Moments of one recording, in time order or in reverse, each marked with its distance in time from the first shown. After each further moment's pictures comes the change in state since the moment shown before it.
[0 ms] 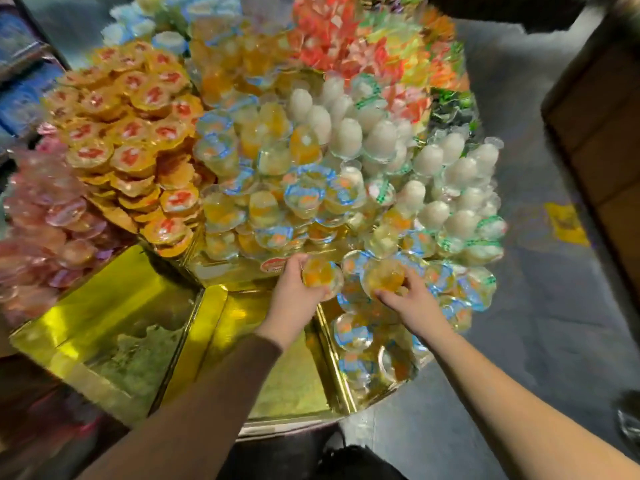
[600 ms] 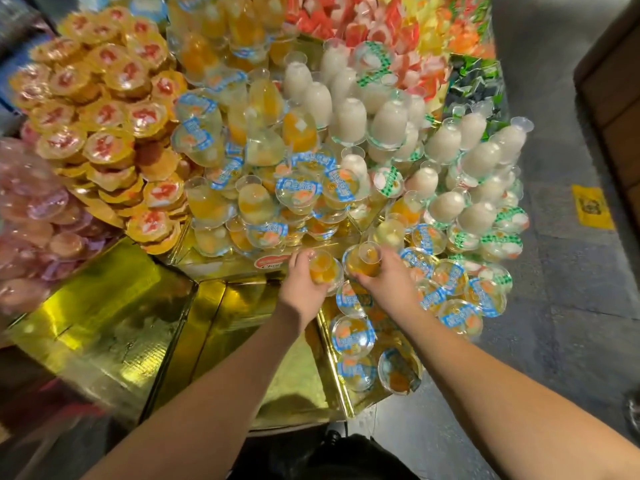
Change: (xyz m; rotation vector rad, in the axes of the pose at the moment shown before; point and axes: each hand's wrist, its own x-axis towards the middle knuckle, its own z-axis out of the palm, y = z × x) left_hand 0.045 -0.018 0.033 0.232 -0.014 0.006; right_hand 0.075 0.009 0.042 -0.351 0.072 -0.039
